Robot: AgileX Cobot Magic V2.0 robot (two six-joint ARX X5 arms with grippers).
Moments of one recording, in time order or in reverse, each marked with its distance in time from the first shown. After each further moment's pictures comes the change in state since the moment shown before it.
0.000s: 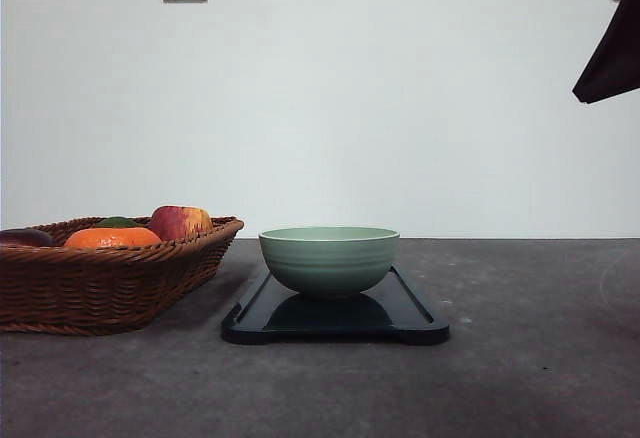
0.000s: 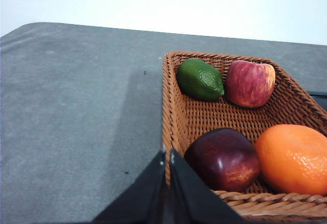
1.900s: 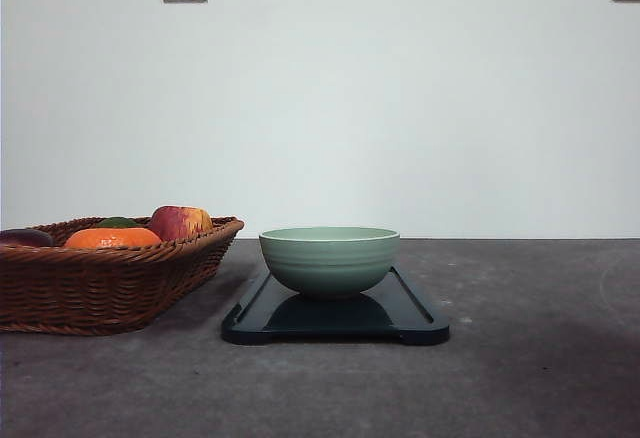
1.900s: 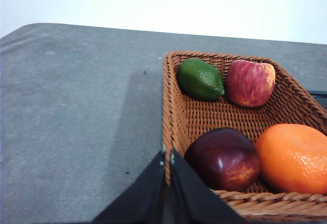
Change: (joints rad) left_arx 0.000 0.000 0.000 0.000 0.000 0.004; right_arx -0.423 -0.669 -0.570 0.340 0.071 -0.103
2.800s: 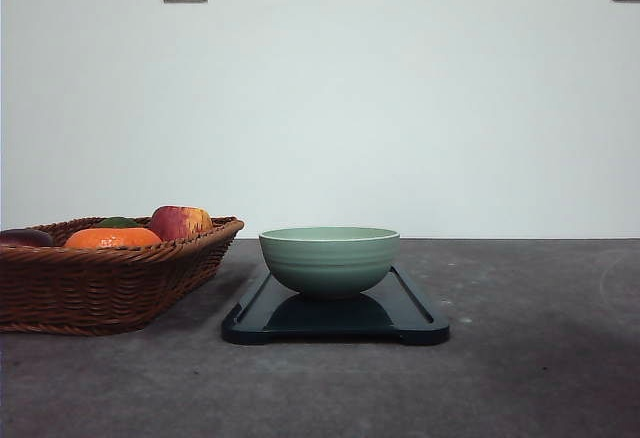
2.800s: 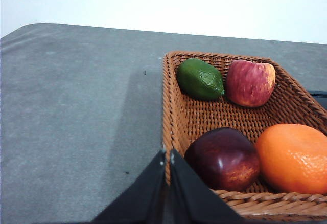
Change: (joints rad) left_arx 0.000 0.000 0.000 0.000 0.000 0.000; right_arx 0.000 0.000 0.000 0.002 0.000 0.000
